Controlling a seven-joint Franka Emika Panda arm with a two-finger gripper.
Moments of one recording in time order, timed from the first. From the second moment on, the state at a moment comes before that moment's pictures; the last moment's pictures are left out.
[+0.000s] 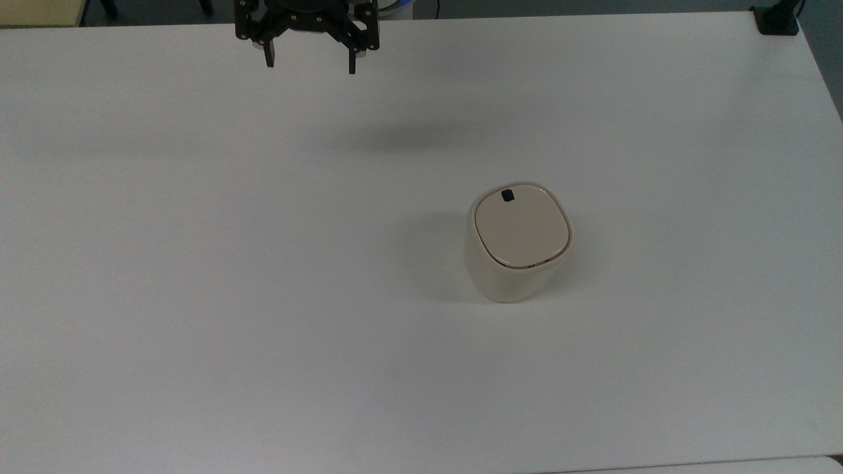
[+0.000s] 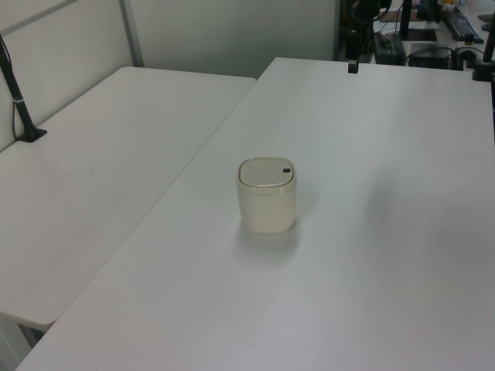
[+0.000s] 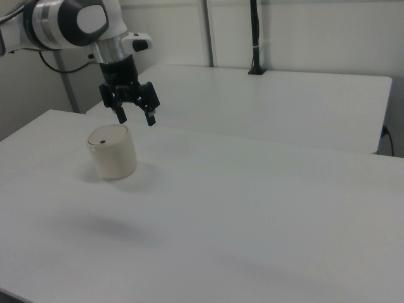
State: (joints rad) arm -0.01 0.08 0.04 -1.58 -0.11 1.67 0.01
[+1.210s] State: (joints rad) arm 0.05 0.12 0.06 -1.58 -0.10 1.76 0.01
